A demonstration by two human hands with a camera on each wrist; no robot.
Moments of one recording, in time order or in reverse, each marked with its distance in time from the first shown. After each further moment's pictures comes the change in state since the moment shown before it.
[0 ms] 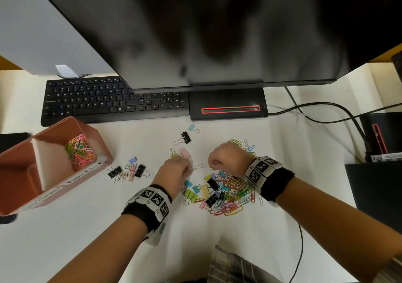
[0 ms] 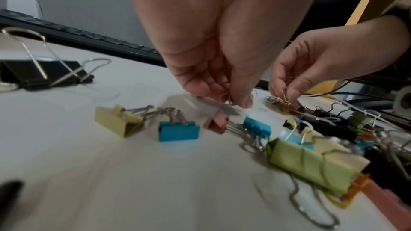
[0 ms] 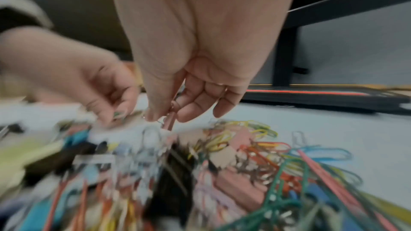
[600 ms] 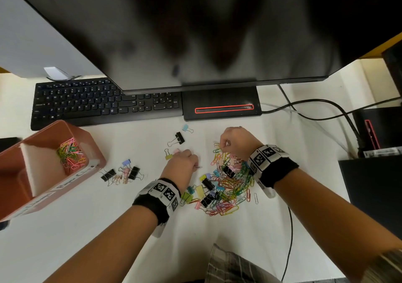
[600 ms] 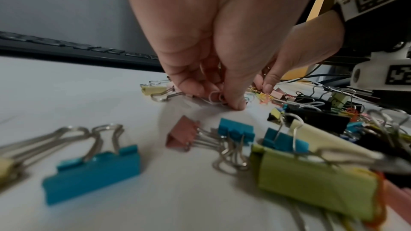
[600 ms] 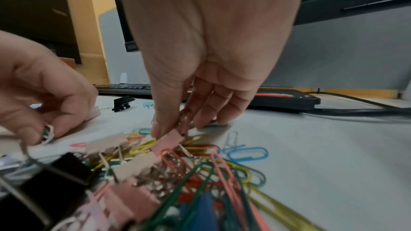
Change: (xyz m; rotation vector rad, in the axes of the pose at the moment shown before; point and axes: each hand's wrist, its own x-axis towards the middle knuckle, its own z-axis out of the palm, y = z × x) left_hand 0.025 0.021 0.011 0.166 -0.088 0.100; right_hand -0.002 0.041 -0.017 0.176 0.183 0.239
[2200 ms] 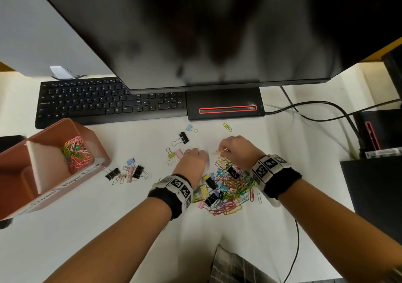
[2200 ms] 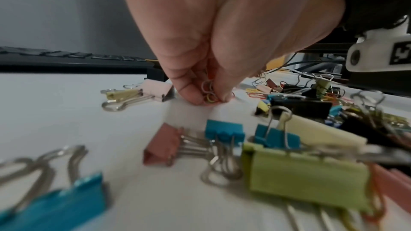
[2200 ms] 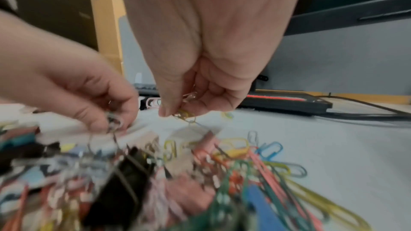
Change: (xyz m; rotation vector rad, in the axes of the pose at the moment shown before) left_hand 0.005 0.022 -0.006 0.150 -0.089 -0.008; right_hand -0.015 -0.021 0.014 -0.042 -0.046 0.024
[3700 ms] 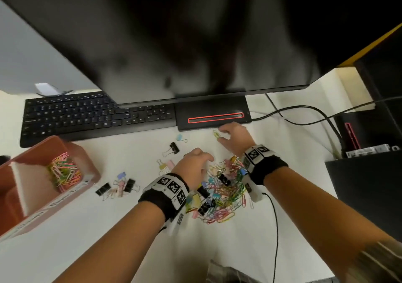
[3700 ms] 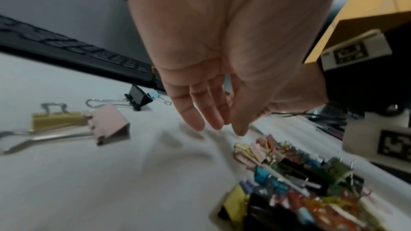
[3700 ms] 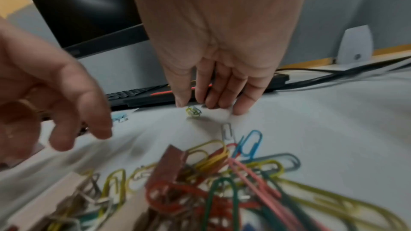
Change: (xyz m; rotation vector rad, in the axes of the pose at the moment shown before) left_hand 0.015 0.010 -0.022 -0.354 -0.023 0.102; right_hand 0.025 0.030 -0.019 0.265 0.326 0.245
